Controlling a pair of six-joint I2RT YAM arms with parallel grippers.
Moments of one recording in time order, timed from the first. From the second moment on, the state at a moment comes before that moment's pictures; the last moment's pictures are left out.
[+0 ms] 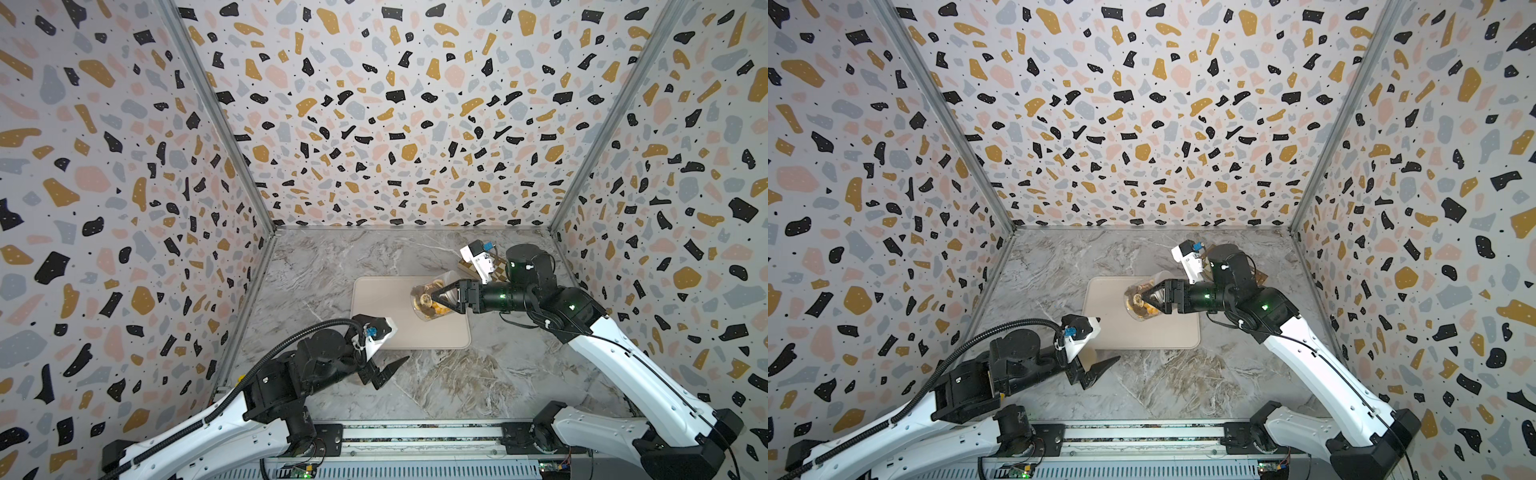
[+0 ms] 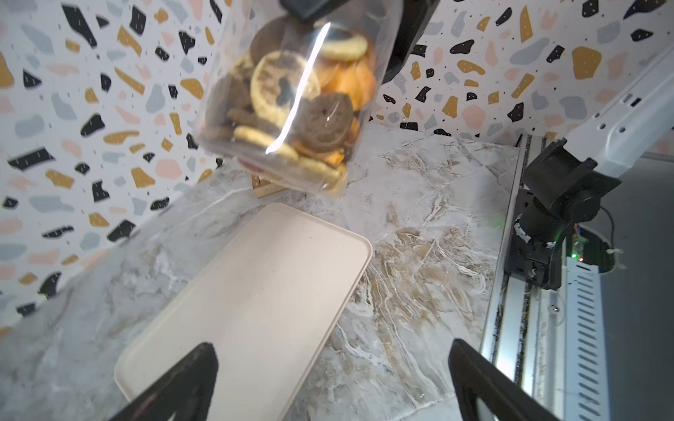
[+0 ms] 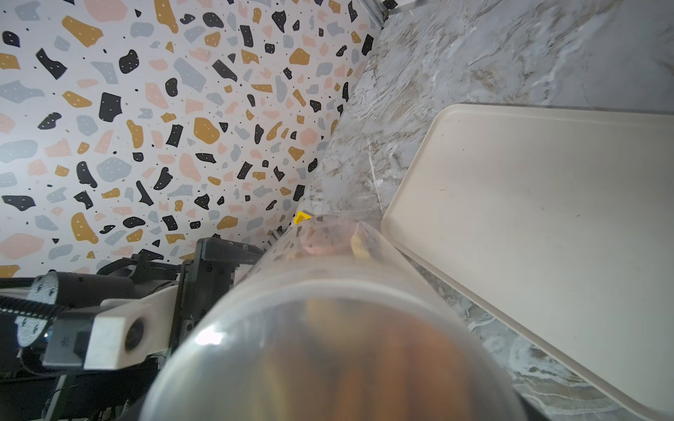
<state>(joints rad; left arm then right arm) -1.06 0.65 0.75 -0.43 -0.07 0.16 0.65 1.11 1.24 -0.63 -0.59 0.61</state>
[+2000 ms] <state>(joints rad) -0.94 0.78 0.43 0.66 0.31 -0.24 0.75 1.04 1.03 -0.22 -0.85 0.90</state>
